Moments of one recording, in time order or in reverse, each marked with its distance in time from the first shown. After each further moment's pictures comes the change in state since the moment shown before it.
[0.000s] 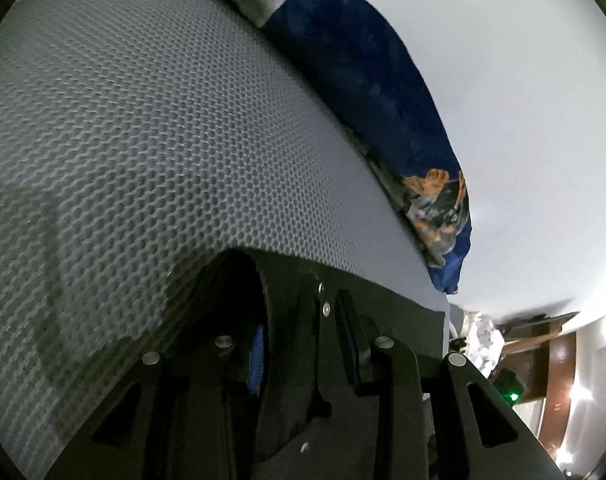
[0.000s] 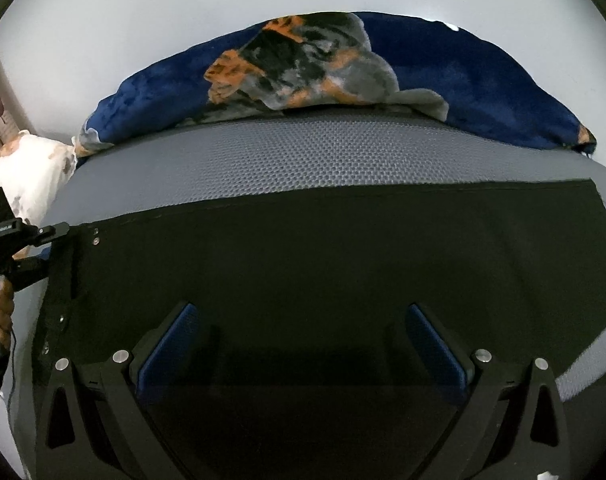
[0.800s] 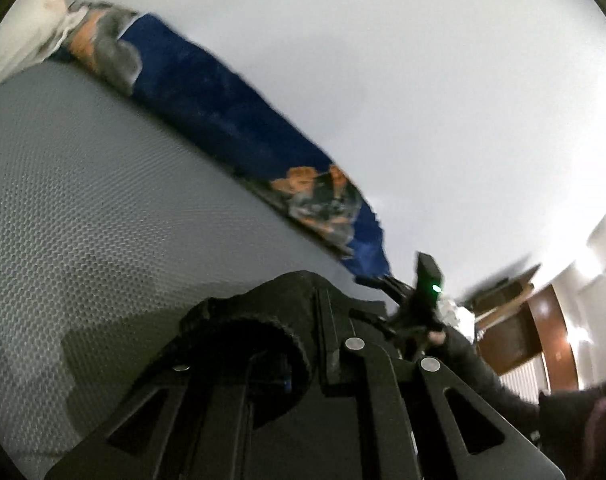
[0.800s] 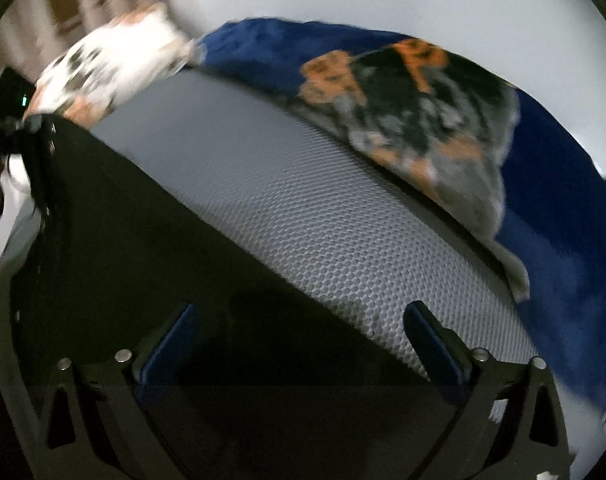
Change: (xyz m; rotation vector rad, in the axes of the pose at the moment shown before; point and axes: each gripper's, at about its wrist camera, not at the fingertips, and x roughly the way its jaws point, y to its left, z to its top) left arm -0.071 -0.093 -0.061 0.245 -0.133 -0.201; right arm 0.040 -0.024 0.102 -0.687 0.161 0.324
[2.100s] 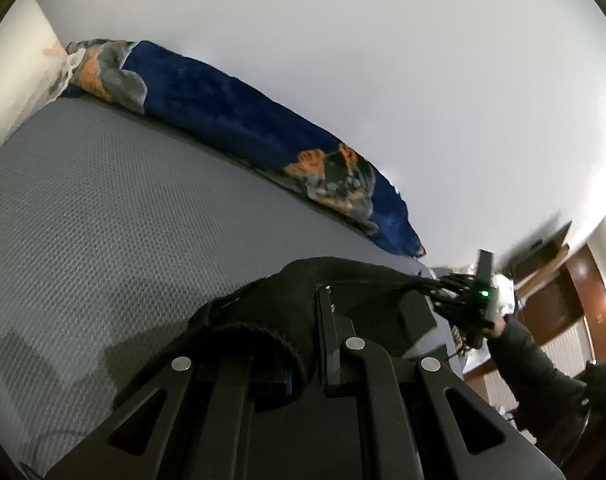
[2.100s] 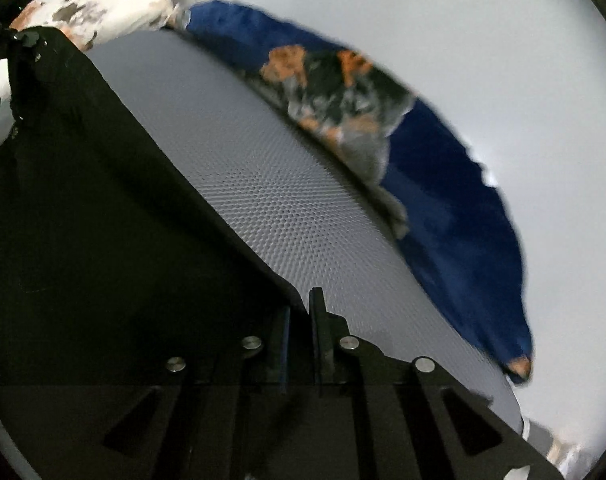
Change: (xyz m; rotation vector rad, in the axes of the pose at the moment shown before) left arm -0.016 -0.025 -0.022 0.136 0.047 0.148; right arm -0.101 0.048 -0.103 -0.094 -0.012 -0.426
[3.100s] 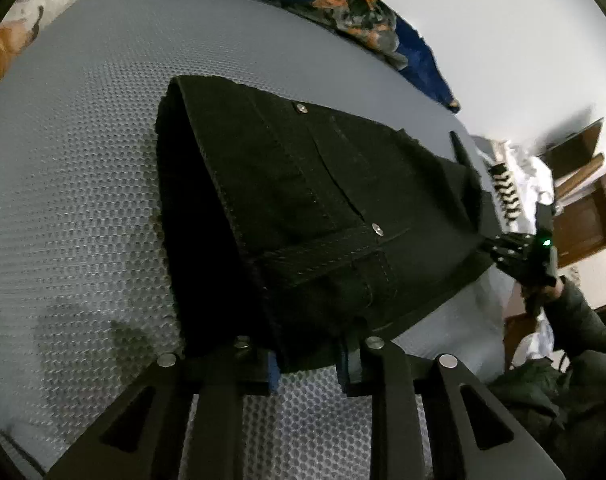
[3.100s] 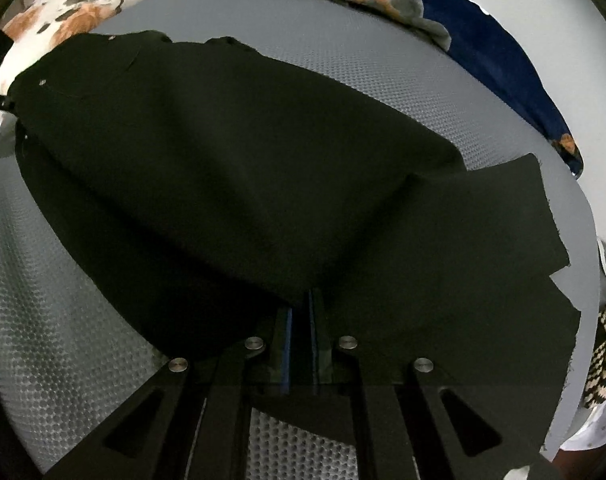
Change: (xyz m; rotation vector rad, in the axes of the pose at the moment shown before) left arm -0.039 0.017 -0.181 0.093 0.370 0.186; right arm -0.035 0.157 -0.148 0.281 0.197 0.127
